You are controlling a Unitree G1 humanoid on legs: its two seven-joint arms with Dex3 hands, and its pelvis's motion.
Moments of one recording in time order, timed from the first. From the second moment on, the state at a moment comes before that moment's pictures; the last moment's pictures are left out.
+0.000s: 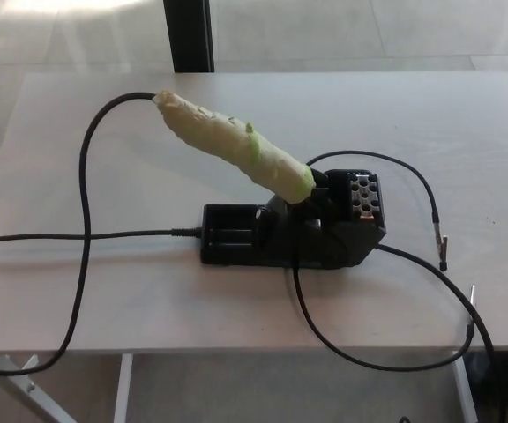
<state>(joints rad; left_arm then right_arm) -0.01 0.69 0.47 0.96 0.01 0.16 -0.15 0.08 -0.78 -0.47 1.18 0.06 -0.09 0.12</state>
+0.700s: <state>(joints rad) -0.57 0.71 0.40 0.40 0.04 0.20 0.03 0.06 -0.78 -0.48 1.20 0.08 -0.09 0.16</state>
